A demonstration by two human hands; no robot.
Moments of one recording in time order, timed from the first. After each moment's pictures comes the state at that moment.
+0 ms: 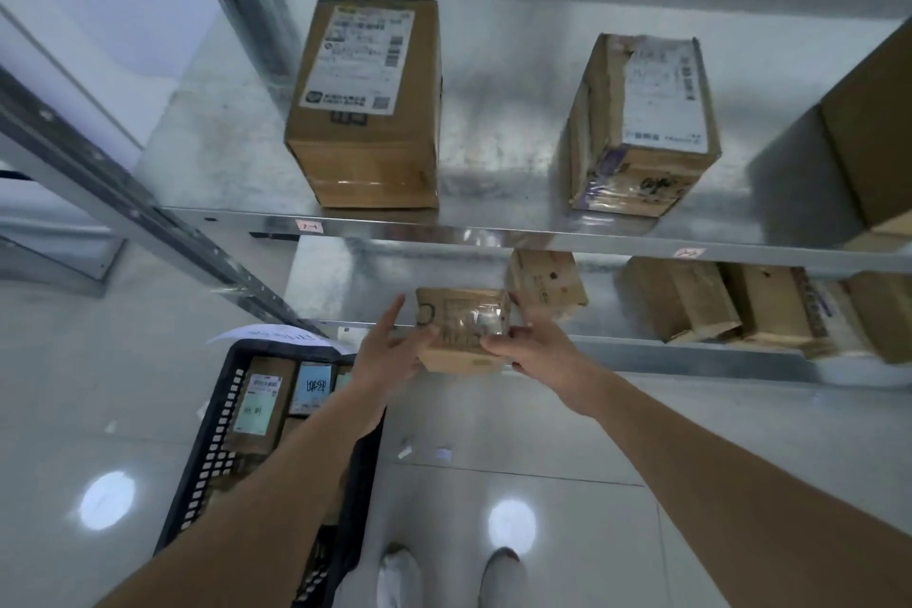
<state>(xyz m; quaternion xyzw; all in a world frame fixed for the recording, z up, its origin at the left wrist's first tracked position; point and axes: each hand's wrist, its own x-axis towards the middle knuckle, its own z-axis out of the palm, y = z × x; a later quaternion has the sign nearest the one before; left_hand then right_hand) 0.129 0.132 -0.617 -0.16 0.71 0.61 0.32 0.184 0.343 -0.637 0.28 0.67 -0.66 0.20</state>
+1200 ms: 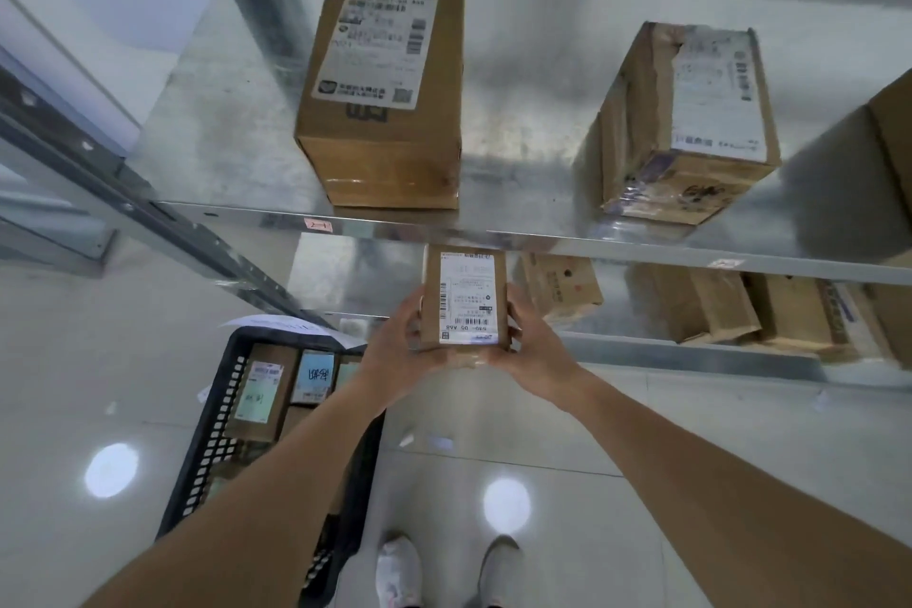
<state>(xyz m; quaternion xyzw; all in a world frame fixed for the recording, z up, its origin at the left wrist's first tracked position) 0.108 0.124 -0.640 0.05 0.79 0.52 0.31 0.168 0.323 -0.650 0.18 0.78 -0.58 0.15</state>
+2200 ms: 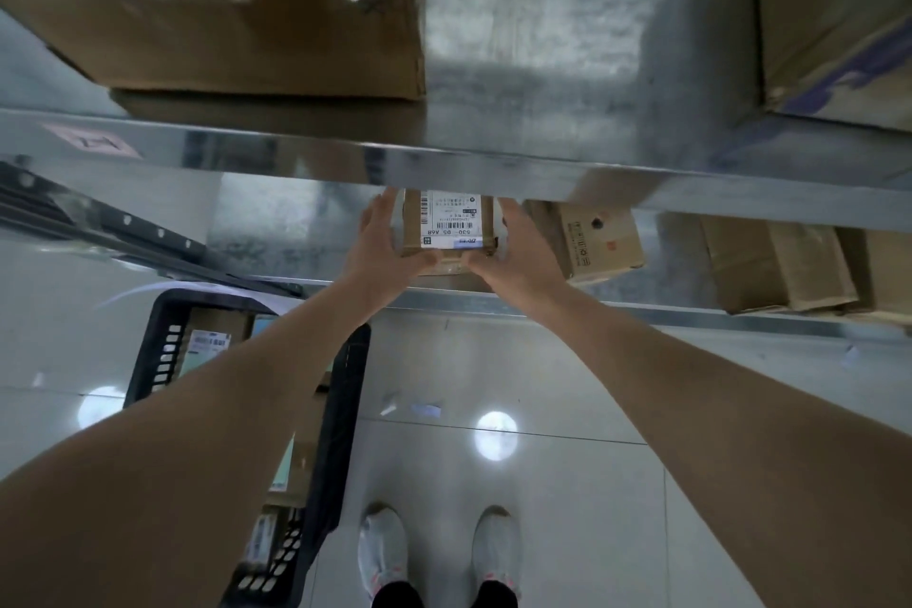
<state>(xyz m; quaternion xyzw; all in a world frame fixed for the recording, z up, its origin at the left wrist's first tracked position) 0.012 0.176 -0.765 0.03 0.87 0.42 0.26 0.070 0.348 -0.769 0.21 0.85 -0.47 0.11</state>
